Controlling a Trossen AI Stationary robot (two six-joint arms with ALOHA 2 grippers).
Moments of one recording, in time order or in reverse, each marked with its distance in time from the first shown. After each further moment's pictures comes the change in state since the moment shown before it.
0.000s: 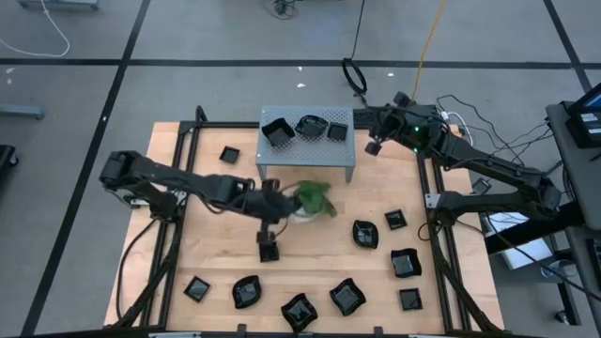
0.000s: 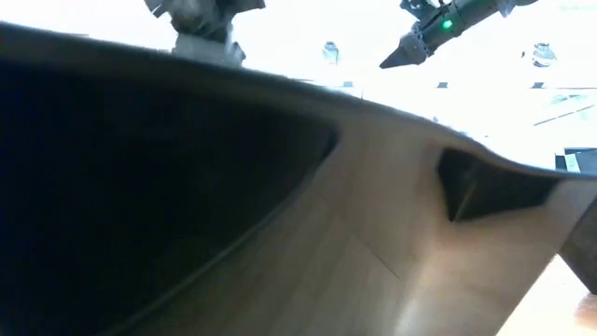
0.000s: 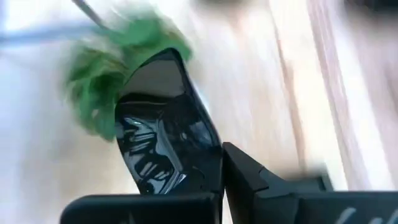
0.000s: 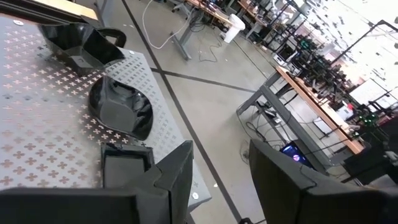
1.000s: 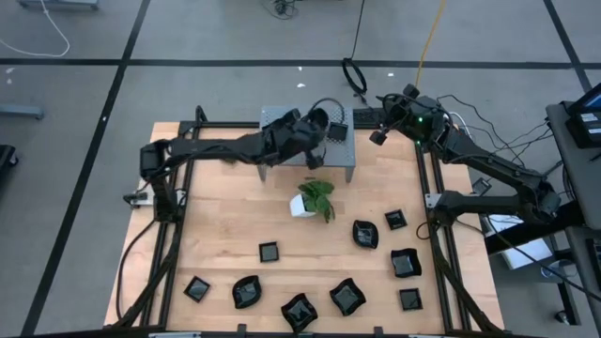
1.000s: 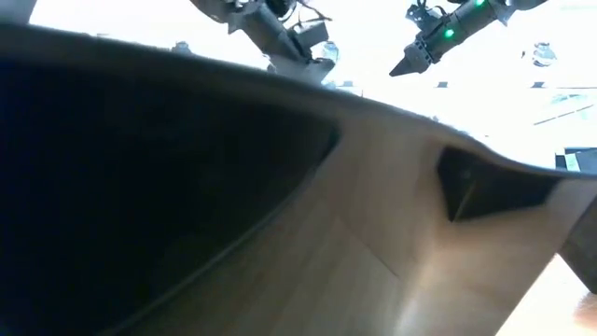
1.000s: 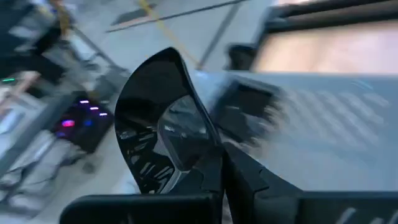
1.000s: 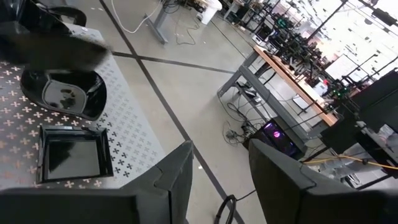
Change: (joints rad) left arm 0.384 0.284 0.281 0.463 -0.355 0.291; right arm -0.126 0.000 0.000 -0.001 0.000 0.002
